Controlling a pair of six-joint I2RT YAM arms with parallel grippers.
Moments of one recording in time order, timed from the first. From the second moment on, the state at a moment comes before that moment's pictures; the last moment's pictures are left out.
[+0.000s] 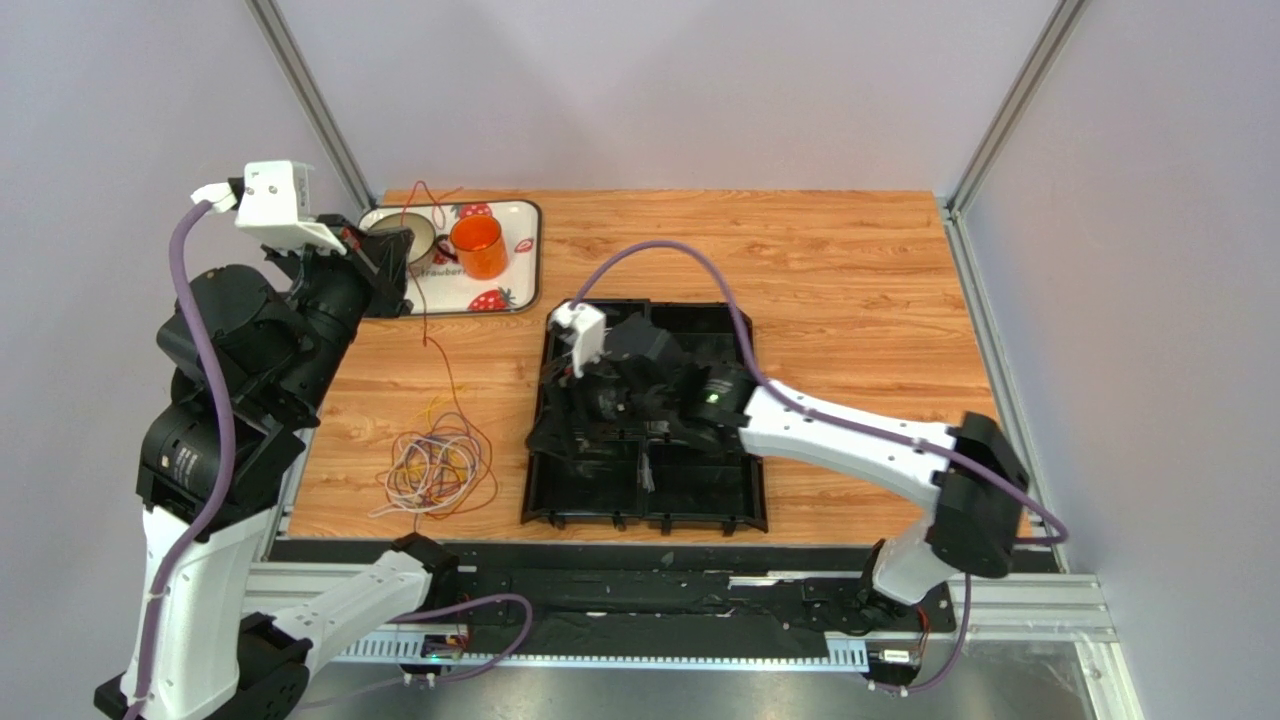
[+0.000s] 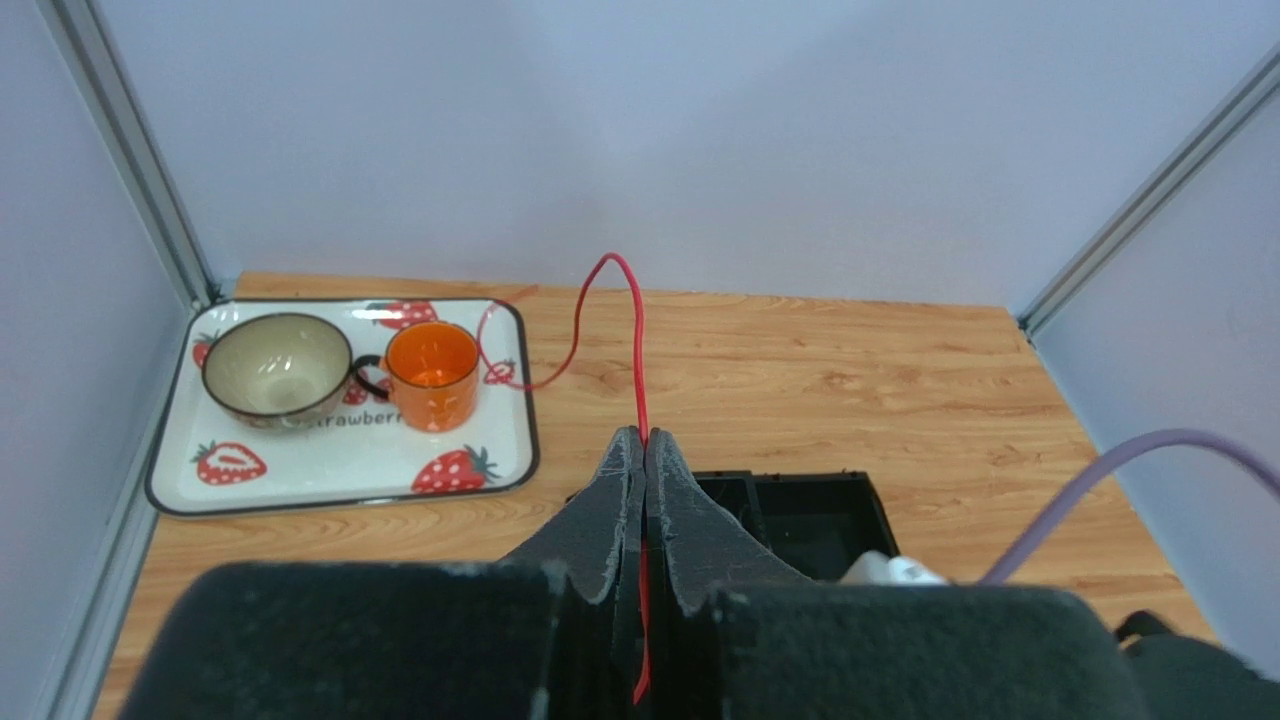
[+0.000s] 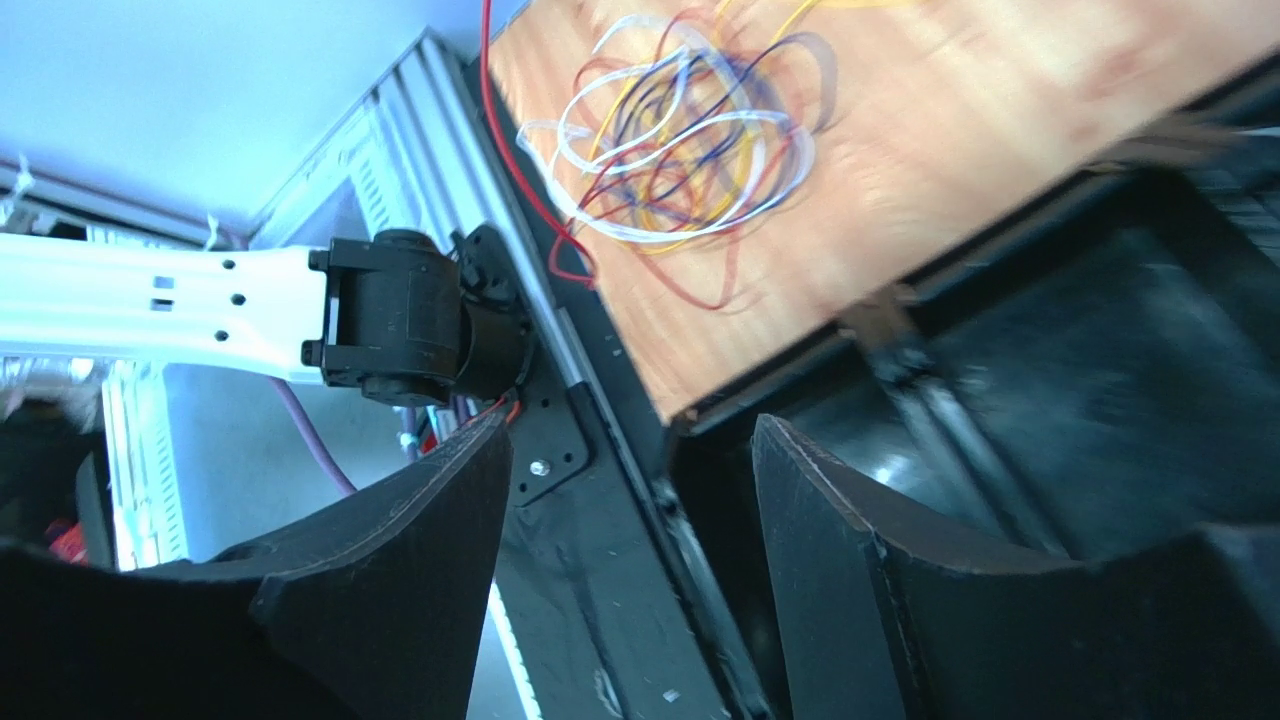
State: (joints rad) left arm -0.48 0.92 1.70 -0.77 -0.30 -0.22; right arm 1.07 1.53 1.26 -0.15 -0.24 0.46
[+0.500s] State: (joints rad) left arm -0.48 0.88 1.66 -0.76 -0.34 -0.20; right arm 1.15 1.85 1.51 -0.12 -0.24 0.49
